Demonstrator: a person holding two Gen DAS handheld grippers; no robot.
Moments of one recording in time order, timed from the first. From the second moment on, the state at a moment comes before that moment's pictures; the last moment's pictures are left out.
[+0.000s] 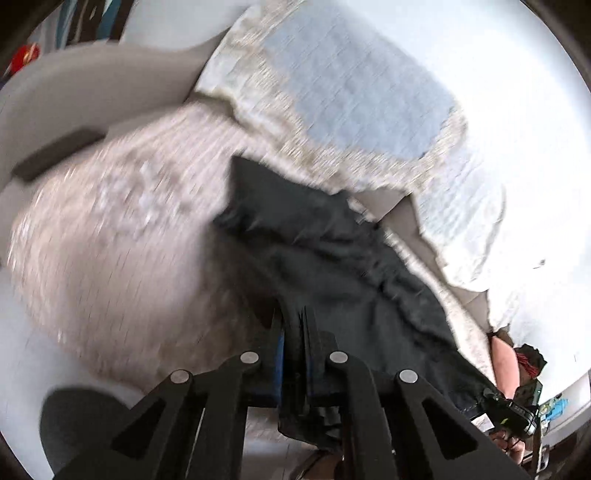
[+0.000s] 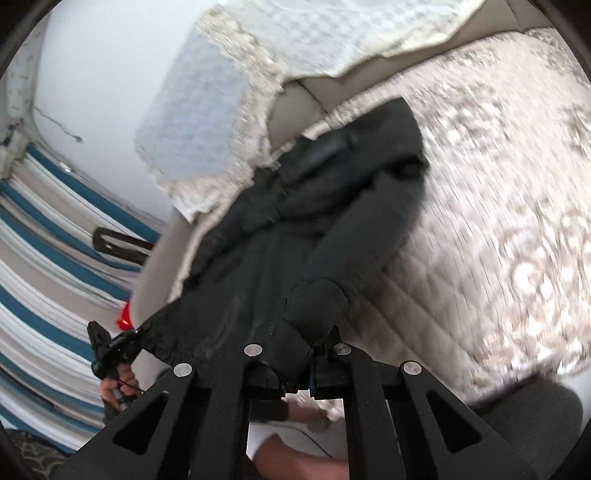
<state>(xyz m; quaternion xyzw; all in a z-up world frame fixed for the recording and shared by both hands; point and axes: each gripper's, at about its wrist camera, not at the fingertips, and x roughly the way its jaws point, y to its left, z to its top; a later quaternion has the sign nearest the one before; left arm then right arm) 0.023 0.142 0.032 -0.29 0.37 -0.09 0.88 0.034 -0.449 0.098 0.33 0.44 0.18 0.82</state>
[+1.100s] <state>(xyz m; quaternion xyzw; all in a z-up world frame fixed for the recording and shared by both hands) 0.380 0.123 -0.014 -0.25 0.47 0.00 0.85 0.366 -0.504 -0.003 0.37 0.51 0.07 0.78</state>
